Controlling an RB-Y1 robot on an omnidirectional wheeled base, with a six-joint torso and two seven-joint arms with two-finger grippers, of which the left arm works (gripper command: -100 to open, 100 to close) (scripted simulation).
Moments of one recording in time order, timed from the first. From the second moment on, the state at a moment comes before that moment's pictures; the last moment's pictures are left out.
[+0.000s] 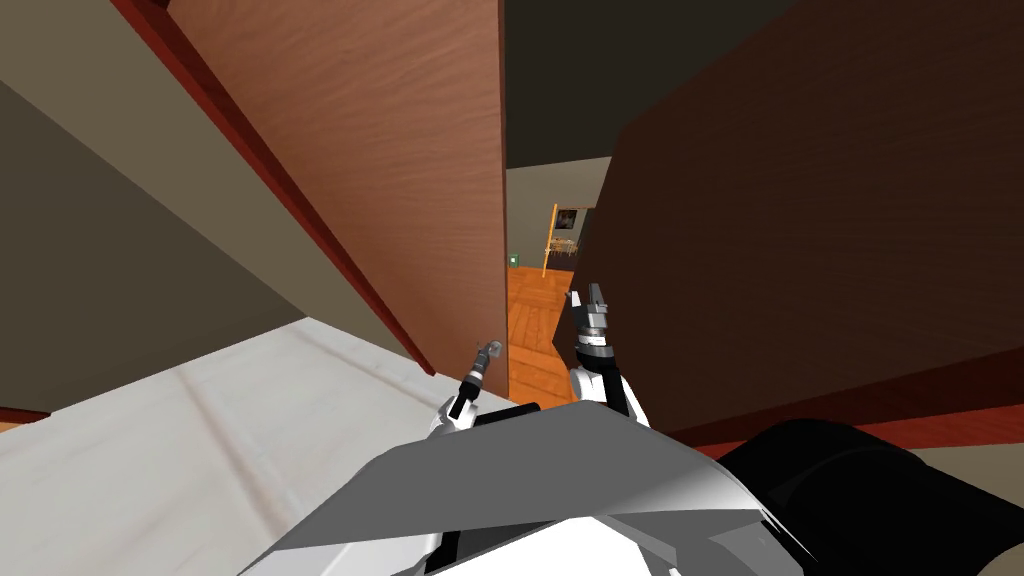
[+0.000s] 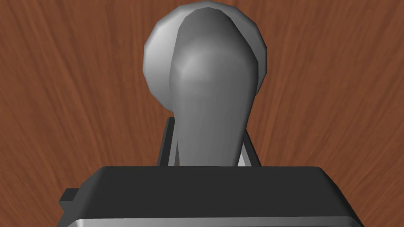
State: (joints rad) arm -0.22 0.02 -0.36 -0.54 0.02 -0.83 0.07
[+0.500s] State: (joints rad) arm -0.22 0.04 -0.32 -0.55 0.04 -0.83 0.05
